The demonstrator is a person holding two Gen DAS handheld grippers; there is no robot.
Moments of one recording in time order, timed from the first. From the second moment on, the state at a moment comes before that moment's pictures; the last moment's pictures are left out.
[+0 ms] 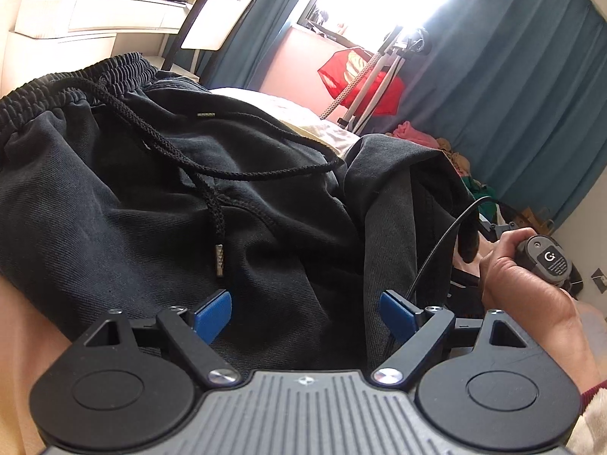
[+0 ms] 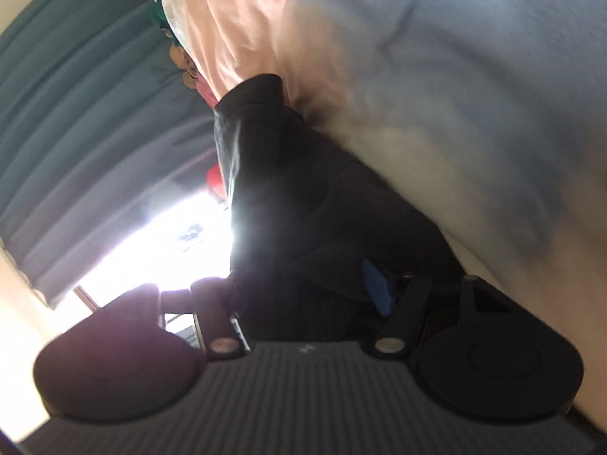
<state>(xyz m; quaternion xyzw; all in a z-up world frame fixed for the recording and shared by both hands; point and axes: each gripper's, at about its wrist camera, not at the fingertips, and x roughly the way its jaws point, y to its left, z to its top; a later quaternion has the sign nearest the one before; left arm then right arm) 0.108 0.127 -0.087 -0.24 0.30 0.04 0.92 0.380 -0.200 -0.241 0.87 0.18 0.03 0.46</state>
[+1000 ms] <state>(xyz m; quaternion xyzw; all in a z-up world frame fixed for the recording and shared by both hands) 0.109 0.124 -0.082 -0.23 0.30 0.06 0.92 0.354 -0.159 -0.271 0.96 0.12 -0.02 0.24</state>
